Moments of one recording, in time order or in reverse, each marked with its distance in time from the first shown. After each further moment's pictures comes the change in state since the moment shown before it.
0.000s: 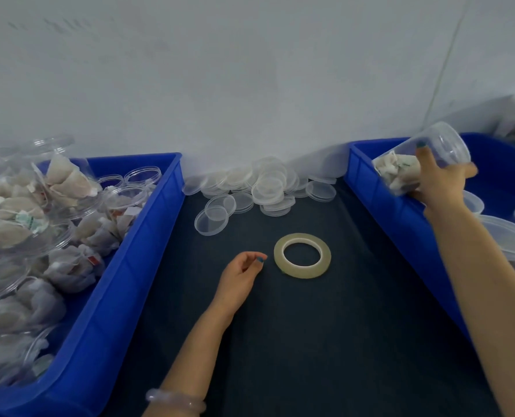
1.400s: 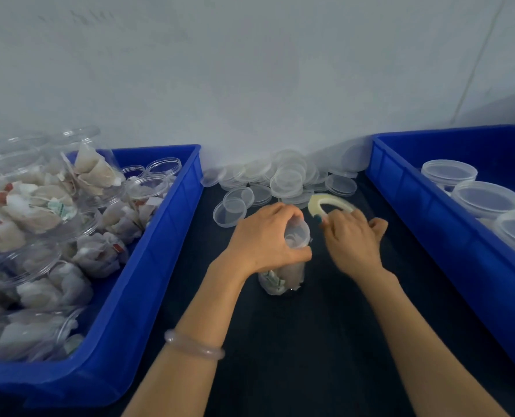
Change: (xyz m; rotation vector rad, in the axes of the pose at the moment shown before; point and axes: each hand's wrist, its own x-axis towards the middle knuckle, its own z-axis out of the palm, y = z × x) left_hand 0.004 0.078 -0.018 0.957 -0.048 0.555; right_hand -0.122 0.087 0.064 -1.032 -0.432 -0.719
